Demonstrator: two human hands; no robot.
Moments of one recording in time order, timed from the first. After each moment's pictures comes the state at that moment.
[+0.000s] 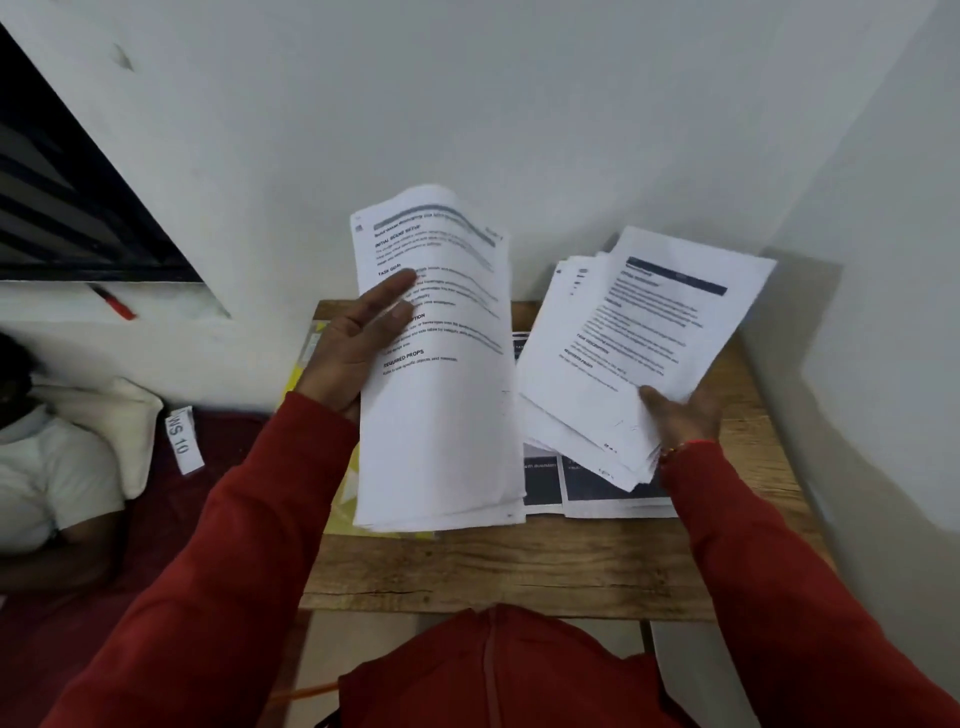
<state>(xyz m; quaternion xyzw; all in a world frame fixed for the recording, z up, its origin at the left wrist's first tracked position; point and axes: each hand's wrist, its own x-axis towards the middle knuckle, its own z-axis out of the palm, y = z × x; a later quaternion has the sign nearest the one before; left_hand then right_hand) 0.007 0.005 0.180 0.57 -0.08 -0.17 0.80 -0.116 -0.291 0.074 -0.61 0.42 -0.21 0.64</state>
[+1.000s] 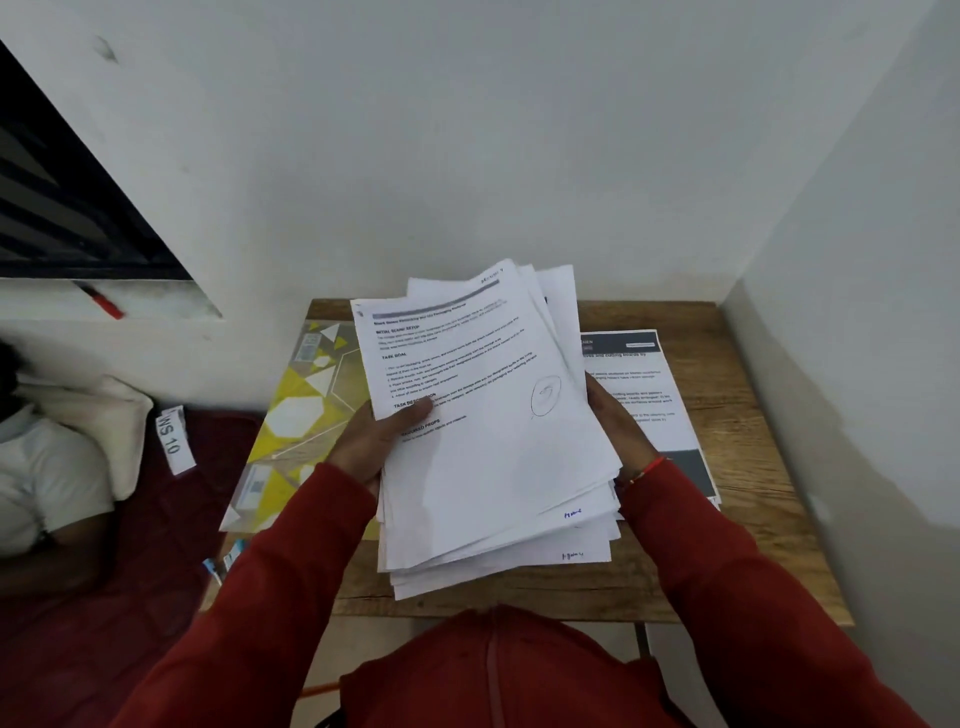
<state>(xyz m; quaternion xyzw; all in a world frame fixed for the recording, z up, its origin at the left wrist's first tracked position) -0.016 0.020 0.087 0.59 0.02 -0.28 0.75 -0.112 -0.218 0.119 -0.55 0.15 -0.01 0.82</state>
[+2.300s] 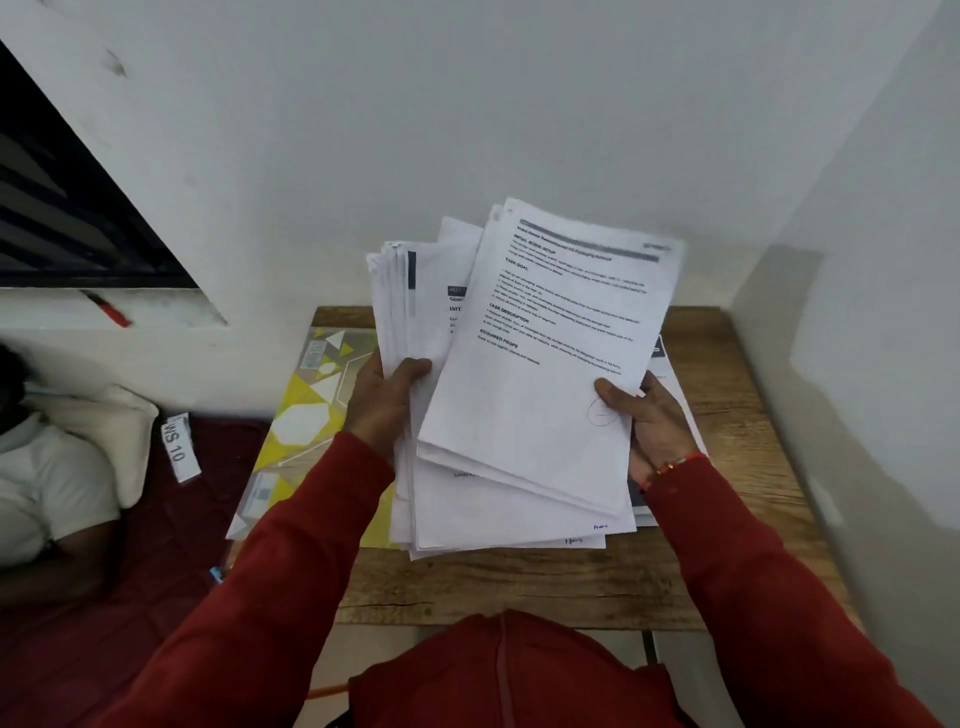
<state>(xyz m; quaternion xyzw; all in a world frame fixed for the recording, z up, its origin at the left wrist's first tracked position) -0.002 -0.007 0.135 0.63 0.03 -0.14 0.76 -0.106 -0.253 0.097 -0.41 0.23 -0.11 0.87</state>
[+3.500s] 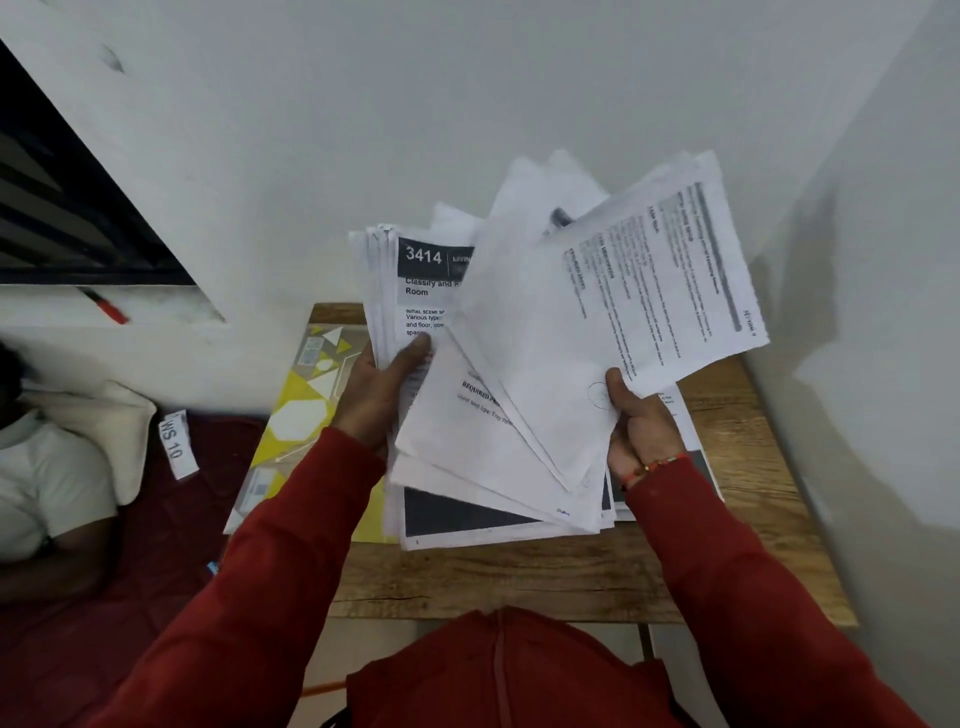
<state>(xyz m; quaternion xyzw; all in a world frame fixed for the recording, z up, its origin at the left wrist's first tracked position) -0.009 -0.006 0.149 0.61 -0.02 -0.15 0.77 -0.103 -0.244 0.082 -0.33 0.24 -0.16 0.90</state>
